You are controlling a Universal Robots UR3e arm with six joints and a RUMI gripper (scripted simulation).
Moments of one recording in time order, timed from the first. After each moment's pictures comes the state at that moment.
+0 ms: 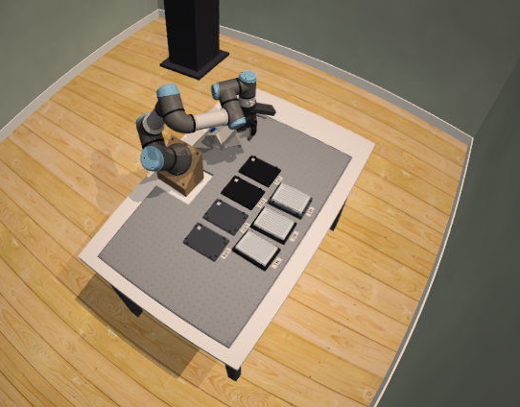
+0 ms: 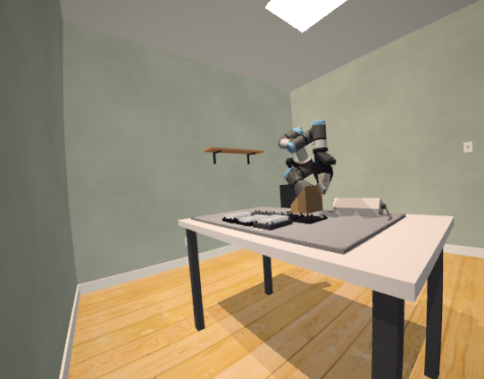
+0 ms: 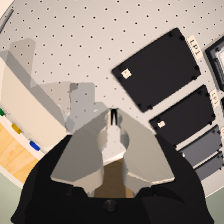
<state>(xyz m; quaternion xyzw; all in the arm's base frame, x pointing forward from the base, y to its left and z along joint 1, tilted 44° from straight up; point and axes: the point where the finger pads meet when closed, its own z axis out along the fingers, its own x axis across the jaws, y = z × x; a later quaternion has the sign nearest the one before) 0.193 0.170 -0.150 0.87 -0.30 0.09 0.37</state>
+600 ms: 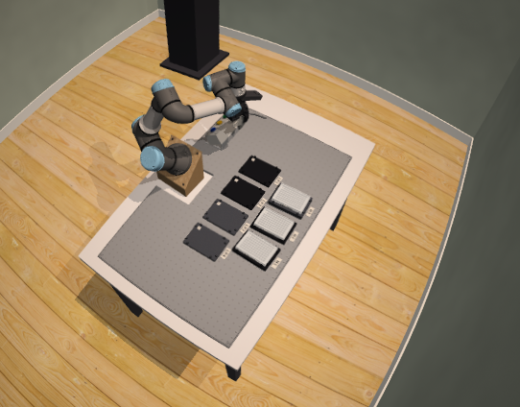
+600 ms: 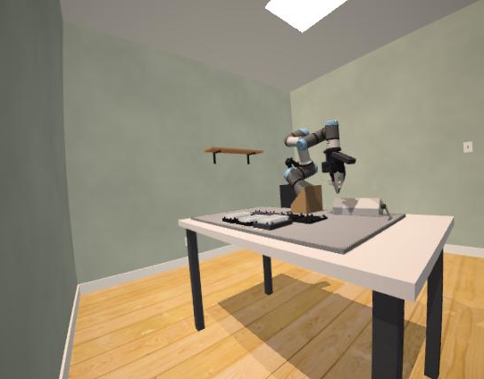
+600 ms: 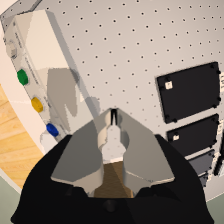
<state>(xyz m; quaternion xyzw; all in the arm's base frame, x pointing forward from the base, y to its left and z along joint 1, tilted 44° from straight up) 0.124 0.199 -0.172 0.91 -0.16 0.04 0.38</state>
